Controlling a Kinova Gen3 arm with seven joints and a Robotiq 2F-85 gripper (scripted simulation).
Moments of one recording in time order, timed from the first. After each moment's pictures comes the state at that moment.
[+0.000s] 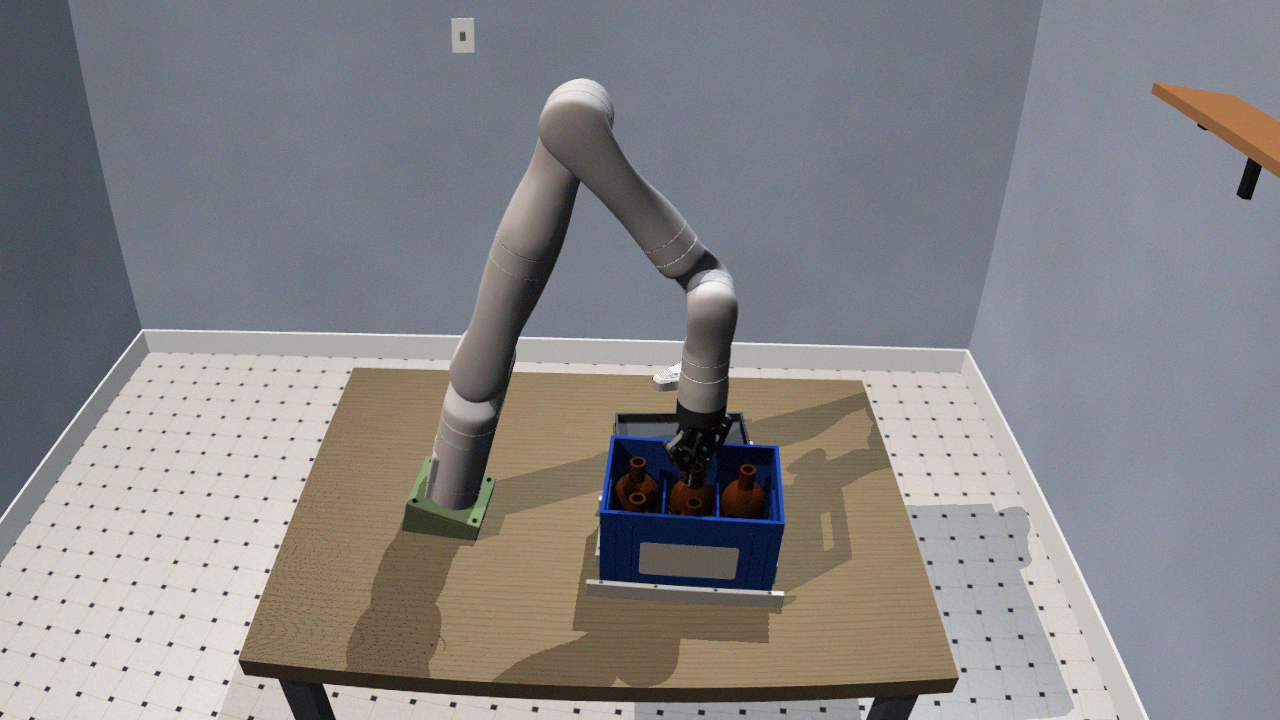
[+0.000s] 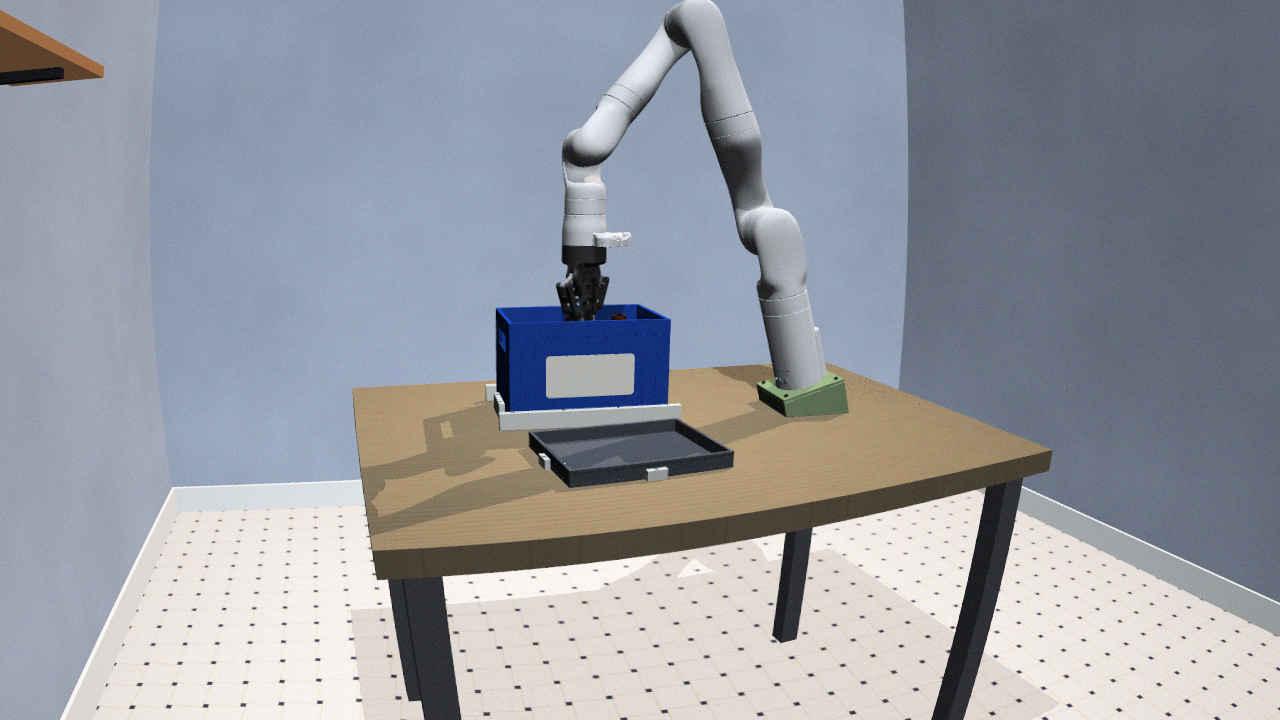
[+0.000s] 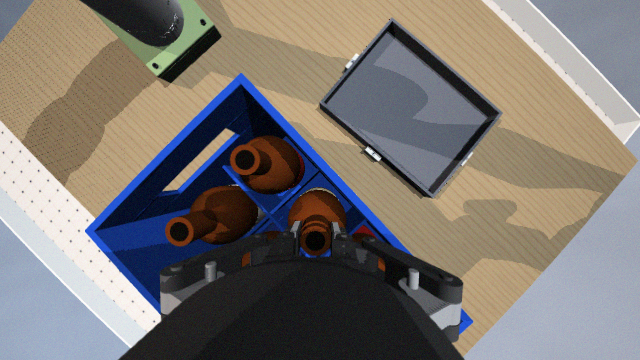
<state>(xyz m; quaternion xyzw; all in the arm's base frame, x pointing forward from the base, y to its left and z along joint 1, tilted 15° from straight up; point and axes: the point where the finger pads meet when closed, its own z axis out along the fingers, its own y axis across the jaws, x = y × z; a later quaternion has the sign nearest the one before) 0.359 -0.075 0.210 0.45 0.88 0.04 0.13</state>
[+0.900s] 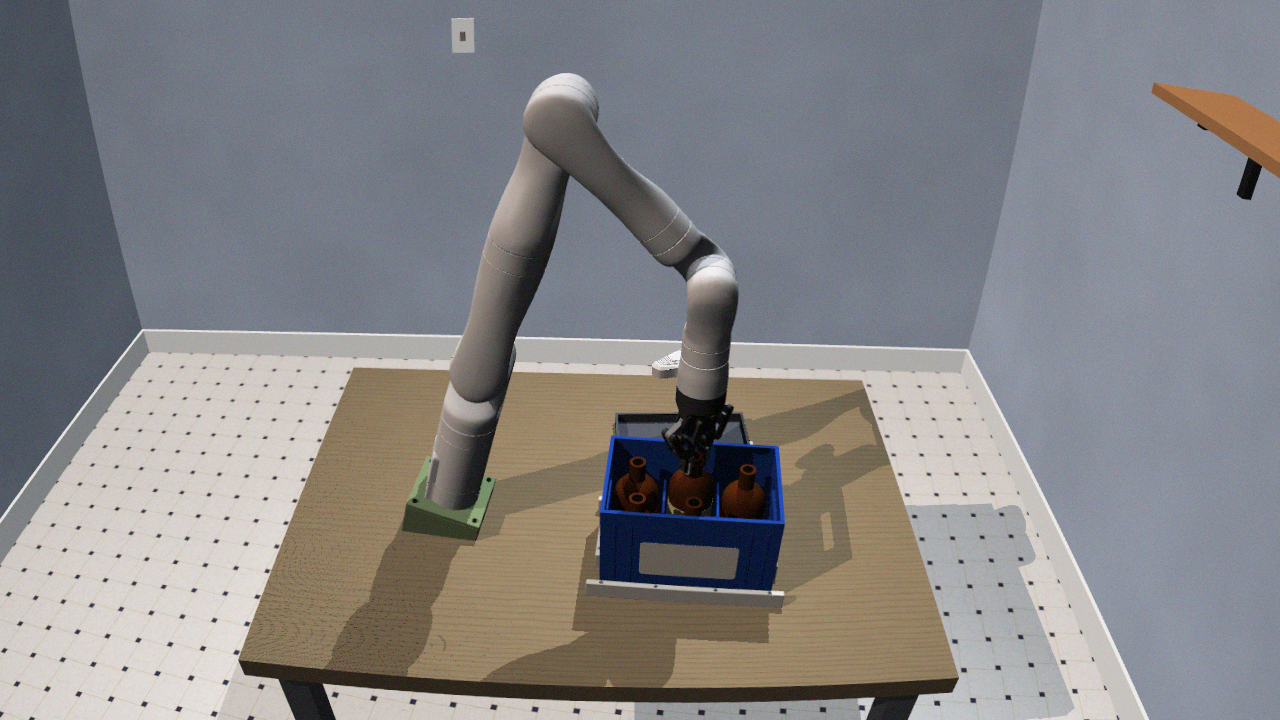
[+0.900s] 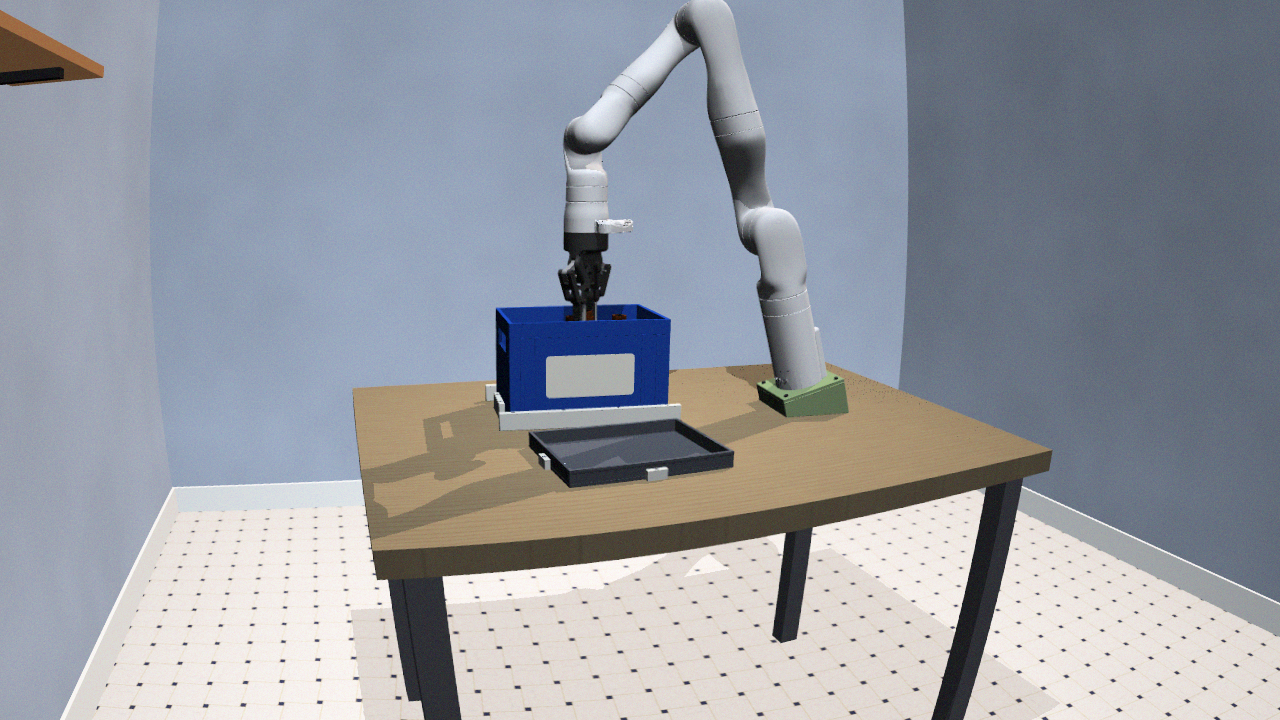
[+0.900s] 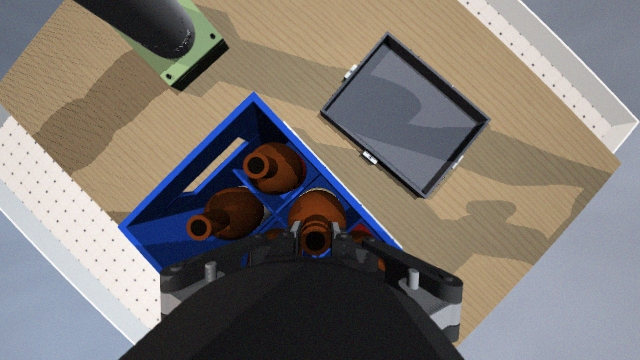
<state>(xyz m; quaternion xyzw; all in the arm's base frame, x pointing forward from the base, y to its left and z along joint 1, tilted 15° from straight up) 0.351 -0.072 0.231 0.45 0.89 0.04 0.12</state>
